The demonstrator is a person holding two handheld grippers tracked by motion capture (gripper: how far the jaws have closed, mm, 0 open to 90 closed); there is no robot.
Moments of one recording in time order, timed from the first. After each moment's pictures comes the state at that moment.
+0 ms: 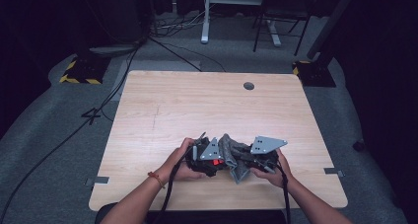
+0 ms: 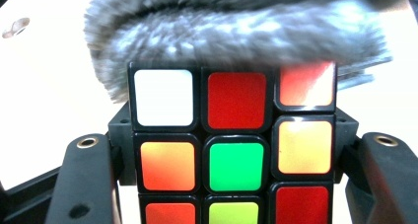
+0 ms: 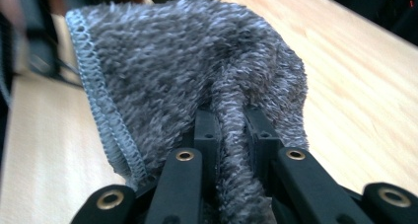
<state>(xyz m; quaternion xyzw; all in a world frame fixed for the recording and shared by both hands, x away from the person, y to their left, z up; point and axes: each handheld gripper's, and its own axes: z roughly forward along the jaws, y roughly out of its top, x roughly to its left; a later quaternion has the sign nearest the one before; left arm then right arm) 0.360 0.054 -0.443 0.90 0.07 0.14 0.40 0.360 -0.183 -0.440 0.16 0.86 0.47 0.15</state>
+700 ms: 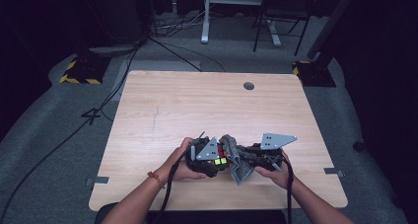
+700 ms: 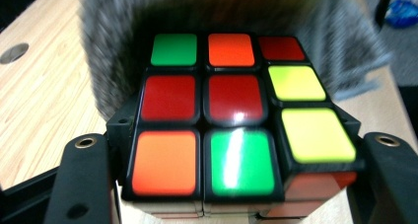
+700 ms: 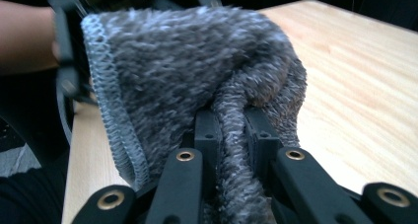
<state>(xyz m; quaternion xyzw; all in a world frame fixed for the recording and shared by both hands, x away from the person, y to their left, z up) 0.355 0.053 -0.439 0.90 0.05 0.14 0.42 0.362 -0.196 -0.434 0.16 0.82 0.55 0.07</state>
